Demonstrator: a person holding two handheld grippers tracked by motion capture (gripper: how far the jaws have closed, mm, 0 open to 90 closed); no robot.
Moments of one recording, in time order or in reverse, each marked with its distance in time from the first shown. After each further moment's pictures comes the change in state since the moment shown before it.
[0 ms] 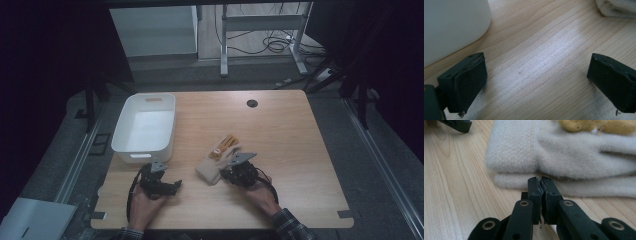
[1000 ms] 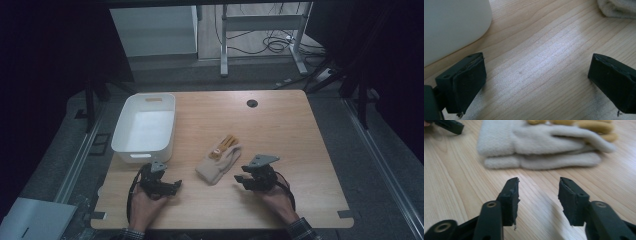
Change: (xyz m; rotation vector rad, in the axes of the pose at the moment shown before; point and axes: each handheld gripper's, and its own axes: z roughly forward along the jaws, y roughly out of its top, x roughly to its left) left arm 0.000 0.000 0.001 0.001 0.004 -0.011; right arm -0.010 -0.024 -0.050 -0.061 -0.089 0.055
